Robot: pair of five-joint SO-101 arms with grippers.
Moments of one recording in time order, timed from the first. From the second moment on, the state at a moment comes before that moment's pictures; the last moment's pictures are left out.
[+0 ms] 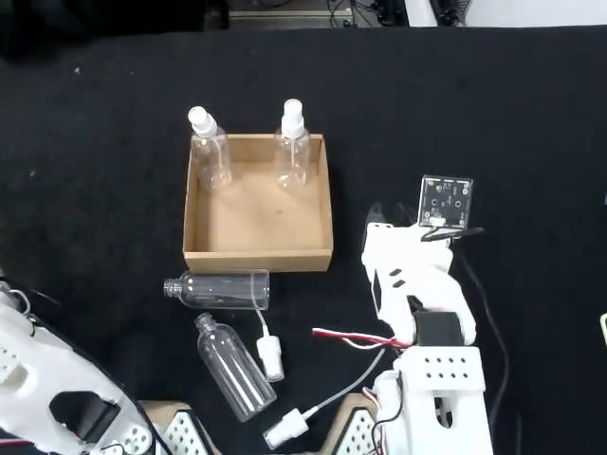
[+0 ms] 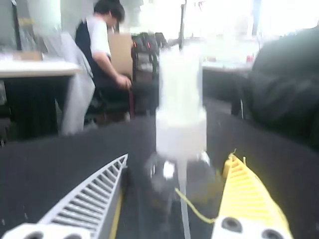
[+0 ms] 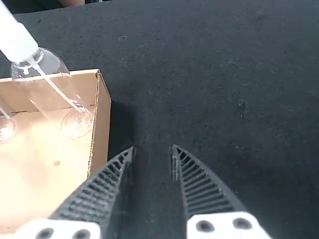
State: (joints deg) left arm -61.9 25.6 68.7 -96.7 0.0; right arm 0.3 -68.1 80.1 29.8 -4.3
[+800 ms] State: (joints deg) left arm -60.7 17.3 70.9 -85.7 0.0; right arm 0.3 -68.1 80.1 29.8 -4.3
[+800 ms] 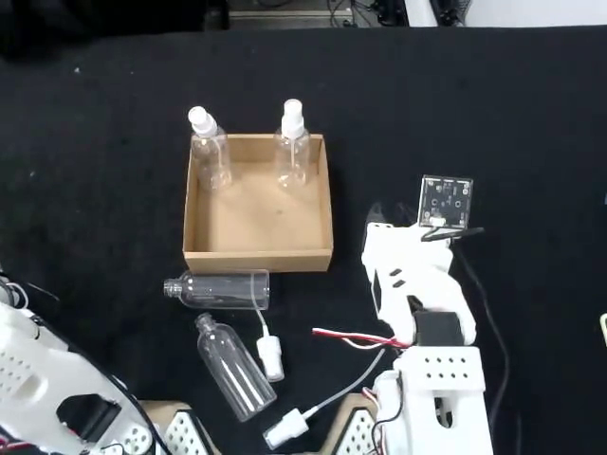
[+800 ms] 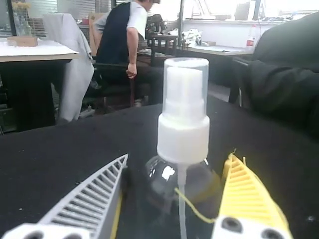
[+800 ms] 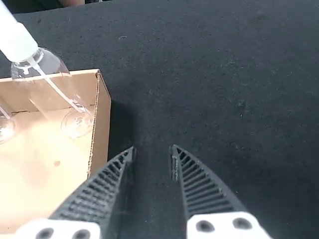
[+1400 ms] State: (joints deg) left arm -60.3 17.3 70.9 -78.9 0.0; right arm 0.3 -68.1 80.1 29.8 -4.3
